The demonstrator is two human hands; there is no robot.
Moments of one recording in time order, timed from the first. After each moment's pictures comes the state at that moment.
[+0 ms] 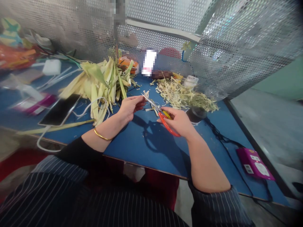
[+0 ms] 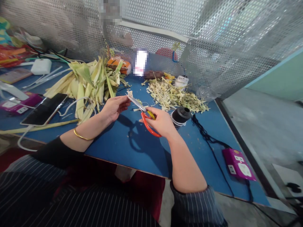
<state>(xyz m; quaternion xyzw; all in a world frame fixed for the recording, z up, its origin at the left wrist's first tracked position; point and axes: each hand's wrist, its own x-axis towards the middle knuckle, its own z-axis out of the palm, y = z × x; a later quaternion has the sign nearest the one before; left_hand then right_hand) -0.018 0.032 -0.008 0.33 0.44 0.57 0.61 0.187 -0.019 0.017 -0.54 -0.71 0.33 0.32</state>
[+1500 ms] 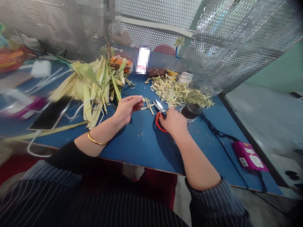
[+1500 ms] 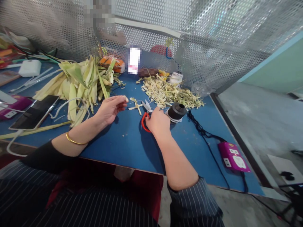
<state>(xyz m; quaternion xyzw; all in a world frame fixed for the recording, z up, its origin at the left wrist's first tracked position) -0.008 0.018 -0.001 0.39 0.41 0.56 0.60 0.178 -0.015 0.004 -0.75 -0.66 -0.02 0.04</state>
